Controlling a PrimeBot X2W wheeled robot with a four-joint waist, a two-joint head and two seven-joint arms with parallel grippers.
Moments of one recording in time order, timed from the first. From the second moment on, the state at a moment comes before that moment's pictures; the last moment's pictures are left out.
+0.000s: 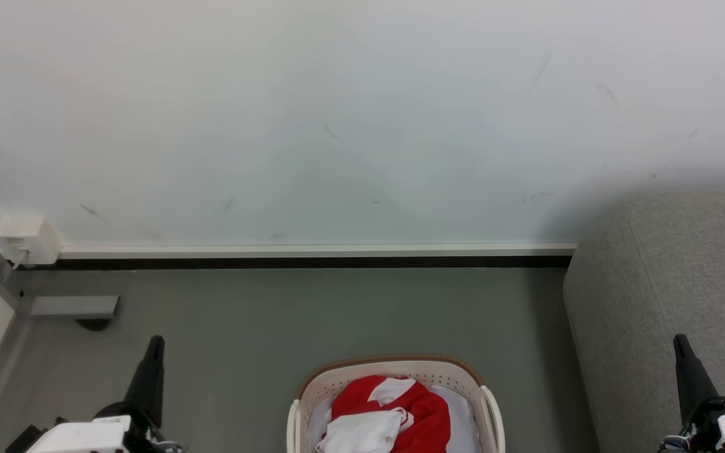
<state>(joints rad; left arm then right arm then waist) -0.11 0.05 0.12 0.25 -1.61 -0.13 0.11 -0.11 -0.05 -0.11 0.25 1.61 0.13 0.11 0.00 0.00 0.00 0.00</state>
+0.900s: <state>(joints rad) -0.07 0.04 0.08 0.28 -1.59 -0.13 0.07 -0.06 -0.04 -0.09 0.26 1.59 0.13 0.08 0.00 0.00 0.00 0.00</state>
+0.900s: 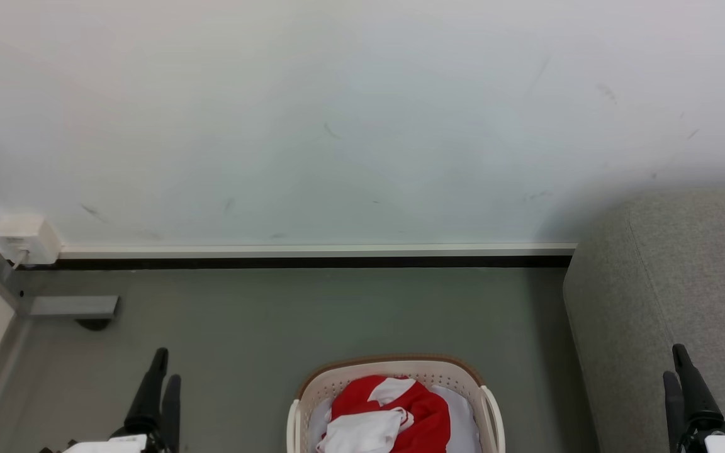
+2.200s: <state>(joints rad) -0.07 0.04 0.05 0.21 -0.88 -0.12 -0.08 -0.04 -0.13 0.04 0.15 0.80 0.13 -0.08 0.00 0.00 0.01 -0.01</state>
